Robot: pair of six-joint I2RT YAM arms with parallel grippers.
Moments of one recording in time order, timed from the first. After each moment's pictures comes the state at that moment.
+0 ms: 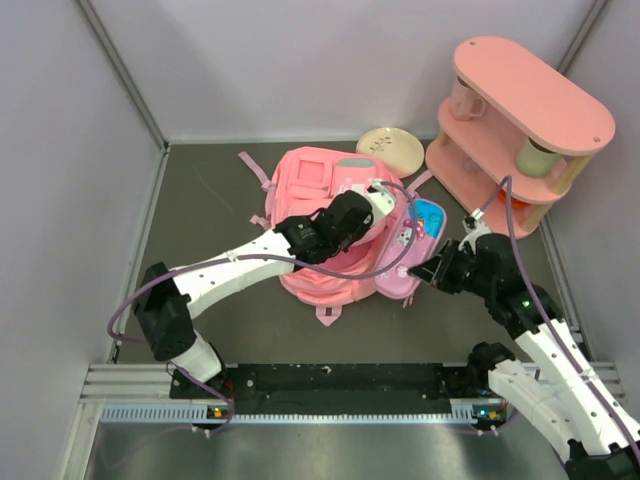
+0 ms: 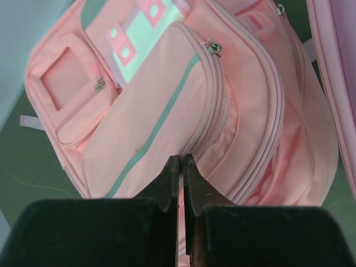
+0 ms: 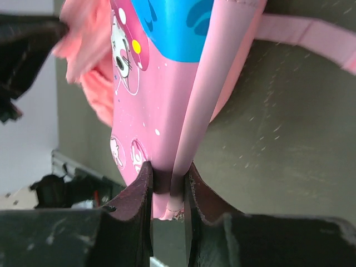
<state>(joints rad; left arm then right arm) -0.97 1.60 1.37 -0.46 -0.39 0.18 0.37 0.64 0.67 -0.59 -0.21 0.73</state>
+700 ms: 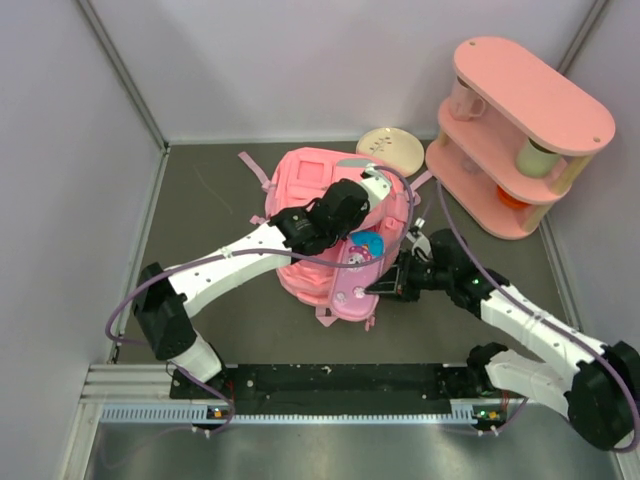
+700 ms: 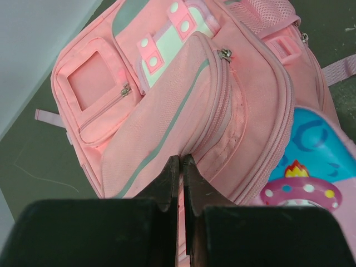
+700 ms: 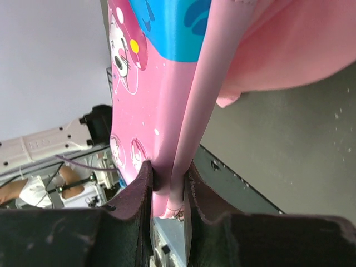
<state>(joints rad) -0.93 1.60 1.46 -0.48 -0.44 0.16 0.53 0.95 0.55 -0.24 -0.60 0.97</state>
